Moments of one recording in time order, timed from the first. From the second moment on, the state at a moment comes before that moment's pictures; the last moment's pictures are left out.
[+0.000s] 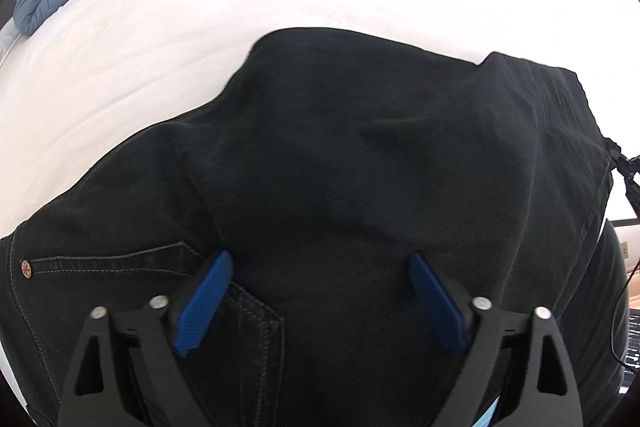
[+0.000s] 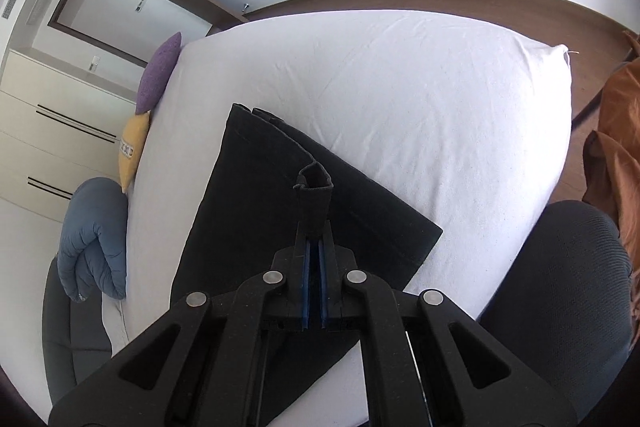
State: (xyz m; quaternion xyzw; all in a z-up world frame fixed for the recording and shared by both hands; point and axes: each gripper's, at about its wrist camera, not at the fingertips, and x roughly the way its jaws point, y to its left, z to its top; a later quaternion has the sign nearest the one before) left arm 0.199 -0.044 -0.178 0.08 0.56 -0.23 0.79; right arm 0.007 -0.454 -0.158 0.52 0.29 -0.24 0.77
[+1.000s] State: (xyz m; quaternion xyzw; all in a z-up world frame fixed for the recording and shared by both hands) left arm 0.197 -0.058 -0.188 0.14 0.56 -0.23 0.79; right arm -0.027 -0.518 -0.214 0.53 0.33 -0.22 0.75
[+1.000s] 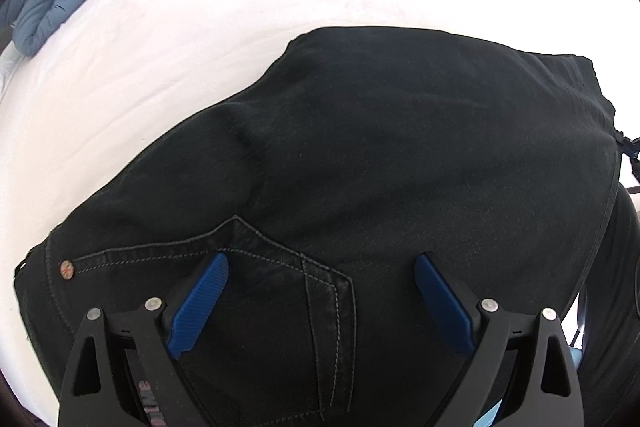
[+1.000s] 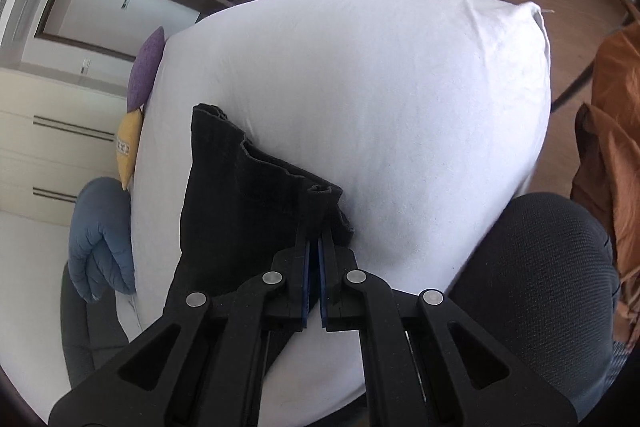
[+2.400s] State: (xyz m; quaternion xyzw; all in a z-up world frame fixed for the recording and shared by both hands) left arm 0.187 -0.074 -0.158 0.01 0.49 -0.18 0.85; right arm 0.209 -0.469 -0.154 0.35 0.42 0.00 0.84
